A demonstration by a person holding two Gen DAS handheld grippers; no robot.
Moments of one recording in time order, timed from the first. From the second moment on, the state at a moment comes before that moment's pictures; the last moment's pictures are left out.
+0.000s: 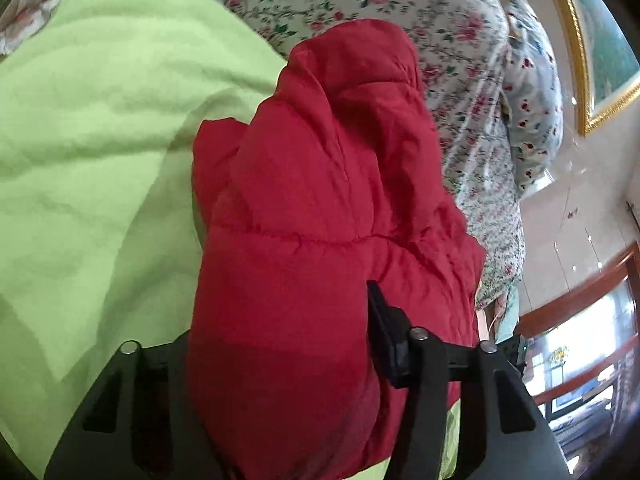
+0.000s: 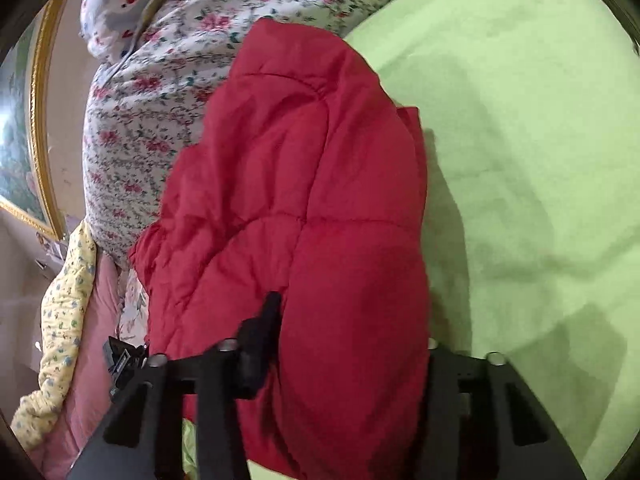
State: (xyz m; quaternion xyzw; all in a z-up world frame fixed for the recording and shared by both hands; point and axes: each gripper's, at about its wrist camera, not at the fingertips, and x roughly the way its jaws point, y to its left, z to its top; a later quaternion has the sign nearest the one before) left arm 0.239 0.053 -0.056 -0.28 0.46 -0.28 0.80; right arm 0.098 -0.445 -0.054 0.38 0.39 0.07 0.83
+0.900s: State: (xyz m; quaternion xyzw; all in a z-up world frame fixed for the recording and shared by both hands) left arm 0.112 0.110 -0.044 -0.23 0.47 -0.27 0.80; right arm -0.029 -0.399 -0.031 0.36 0.41 0.11 0.83
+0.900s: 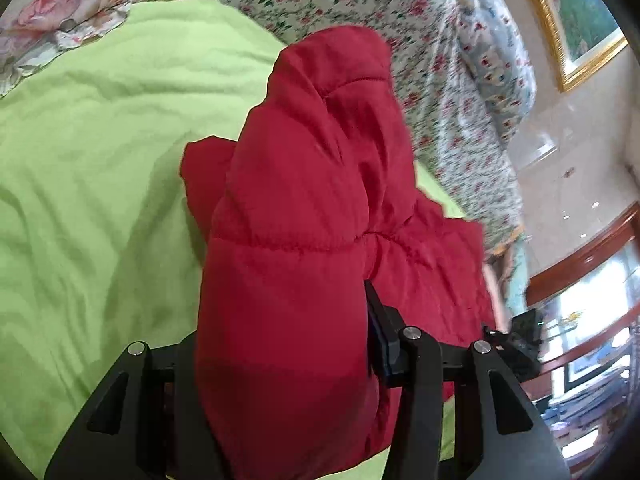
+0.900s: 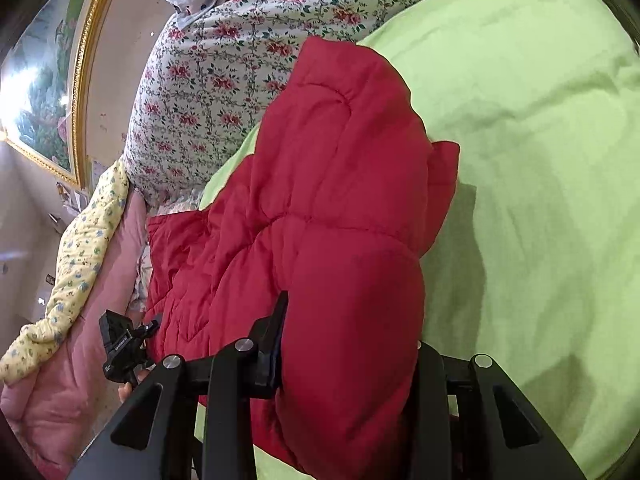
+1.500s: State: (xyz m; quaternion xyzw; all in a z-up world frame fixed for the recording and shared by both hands) left arm 0.101 0.098 -0.046 -0.13 0.46 -0.19 0.86; right arm -0.027 -0.404 -0.046 0.36 0.42 0.08 0.83
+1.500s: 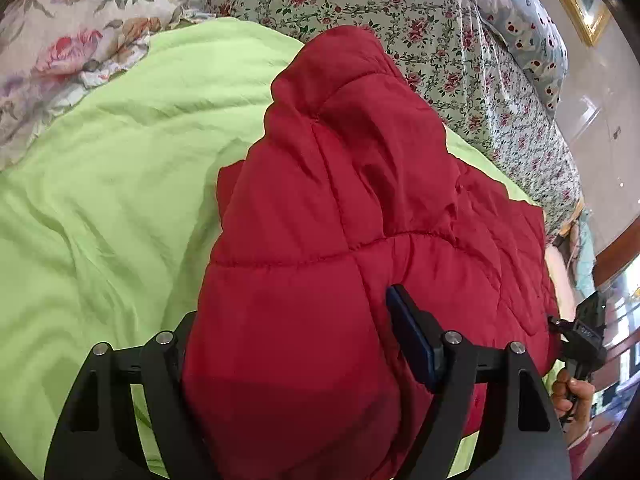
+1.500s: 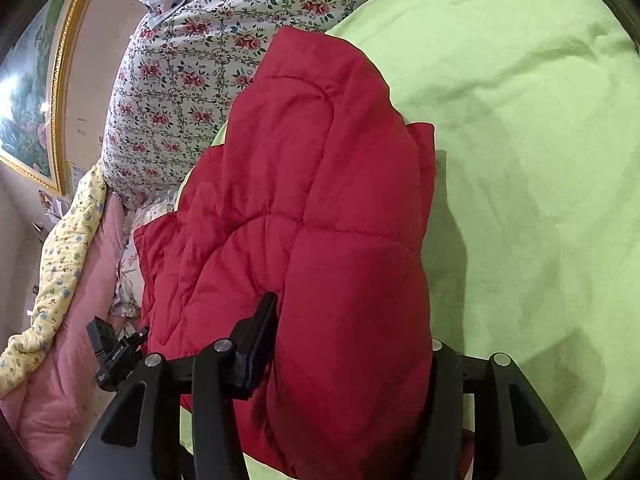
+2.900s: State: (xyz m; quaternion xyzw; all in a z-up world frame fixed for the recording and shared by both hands) left arm 0.132 0.047 0.009 -0.08 0.41 -0.23 0.88; right arm 0.018 -0.351 0.047 0.12 0.37 -0.03 0.92
